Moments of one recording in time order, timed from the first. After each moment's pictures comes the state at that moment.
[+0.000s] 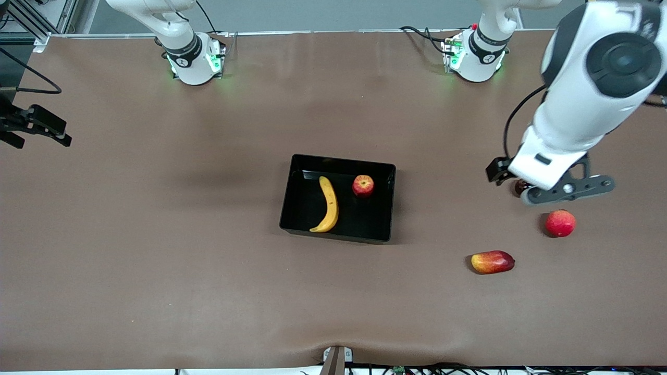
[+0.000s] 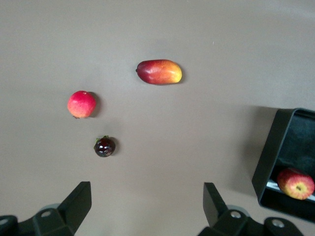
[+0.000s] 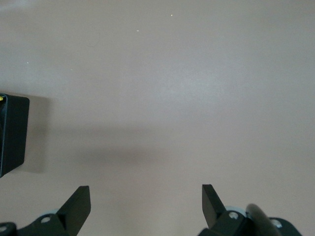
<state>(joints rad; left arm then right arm) -0.12 0.27 -0.22 -1.30 0.21 1.50 -0.43 0.02 -0.04 -0.09 -1.61 0.01 1.62 -0.10</state>
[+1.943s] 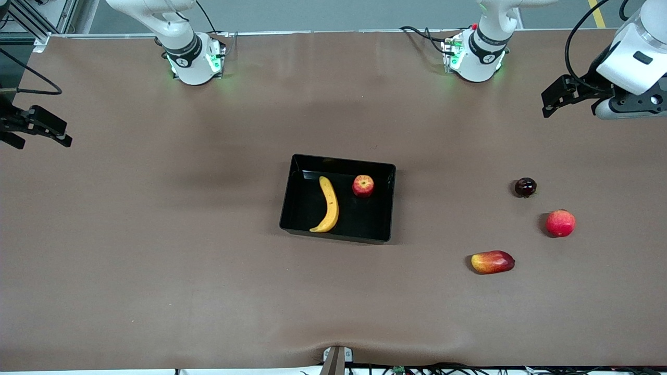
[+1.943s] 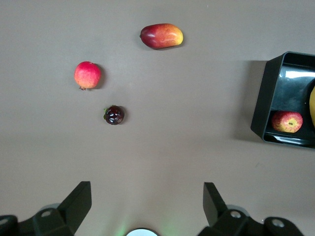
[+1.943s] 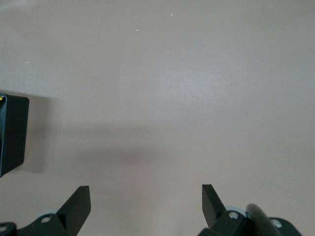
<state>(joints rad) -0.01 -0.10 -0.14 -1.62 0.02 1.50 -0.16 0.02 -0.04 -0.09 -1.61 0.01 1.62 -0.10</state>
